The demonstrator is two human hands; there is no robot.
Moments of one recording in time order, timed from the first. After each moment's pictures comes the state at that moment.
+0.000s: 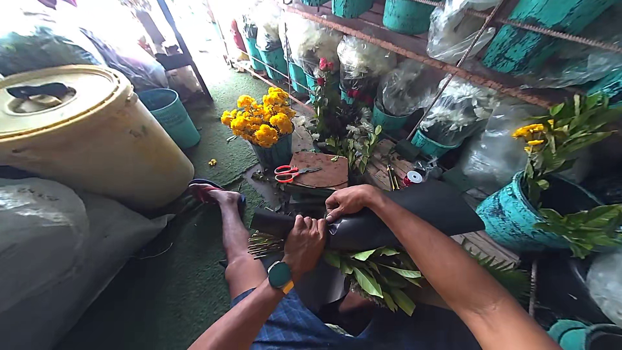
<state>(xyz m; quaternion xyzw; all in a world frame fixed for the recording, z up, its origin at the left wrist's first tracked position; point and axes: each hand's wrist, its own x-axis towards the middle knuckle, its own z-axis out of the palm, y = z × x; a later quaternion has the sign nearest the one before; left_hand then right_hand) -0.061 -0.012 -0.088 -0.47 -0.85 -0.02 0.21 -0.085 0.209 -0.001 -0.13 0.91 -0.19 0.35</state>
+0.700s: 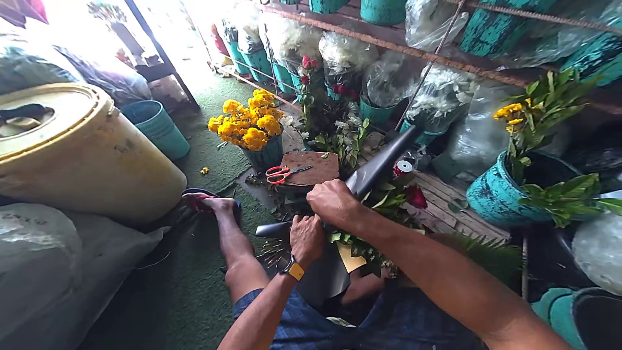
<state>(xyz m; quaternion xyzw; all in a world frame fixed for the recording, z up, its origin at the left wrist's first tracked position) -0.062 0.019 -0.089 -0.42 -0.90 -0.06 -0.08 -0.038 0.105 0.086 0.07 0.97 0.00 0.21</state>
